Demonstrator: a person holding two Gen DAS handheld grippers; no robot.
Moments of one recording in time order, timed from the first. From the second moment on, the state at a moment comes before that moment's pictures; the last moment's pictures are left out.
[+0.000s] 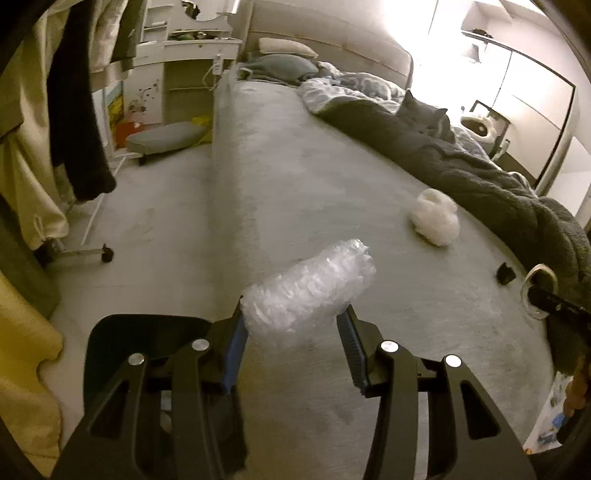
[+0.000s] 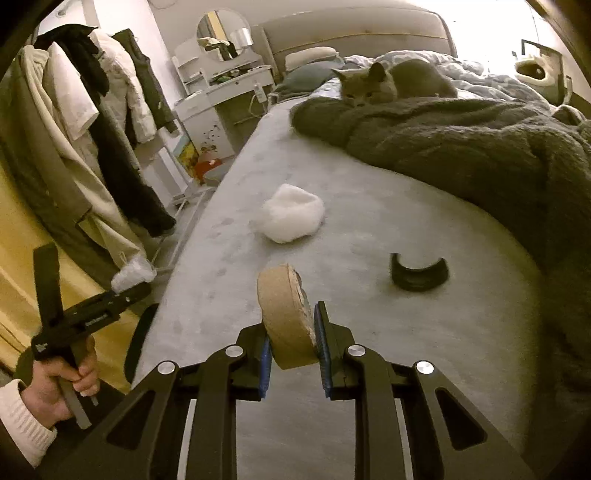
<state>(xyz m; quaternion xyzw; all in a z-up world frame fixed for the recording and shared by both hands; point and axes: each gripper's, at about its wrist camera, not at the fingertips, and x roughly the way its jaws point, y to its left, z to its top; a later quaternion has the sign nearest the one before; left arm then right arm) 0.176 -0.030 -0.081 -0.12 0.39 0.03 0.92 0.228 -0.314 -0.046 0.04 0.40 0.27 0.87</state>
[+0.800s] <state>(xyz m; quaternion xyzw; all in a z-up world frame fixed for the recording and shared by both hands) 0.152 0.063 -0.140 -0.11 0.48 0.10 0.87 0.237 -0.184 -0.033 0.02 0.41 0.35 0.84</state>
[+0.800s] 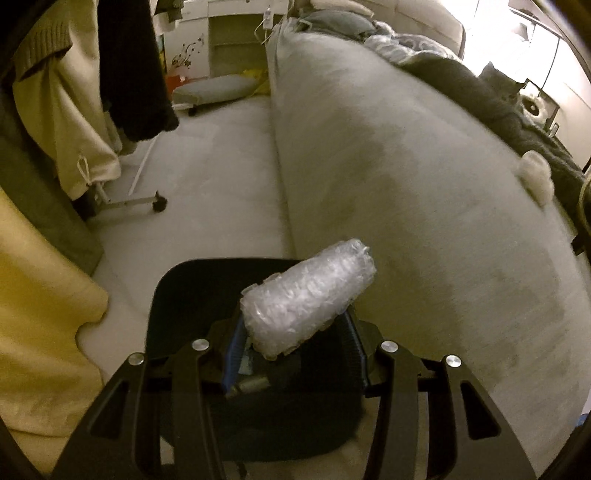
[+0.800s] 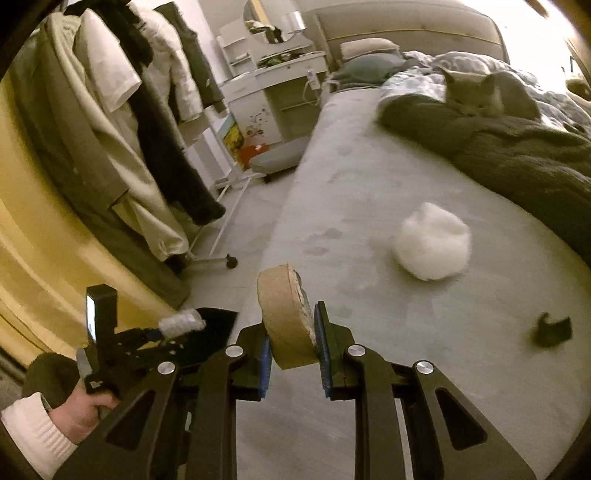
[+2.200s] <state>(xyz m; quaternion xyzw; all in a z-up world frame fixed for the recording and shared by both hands) 0.091 0.153 -0.225 -0.16 0.62 0.07 0.76 0.214 0.038 -0.112 -0.10 0.49 0.45 0.74</state>
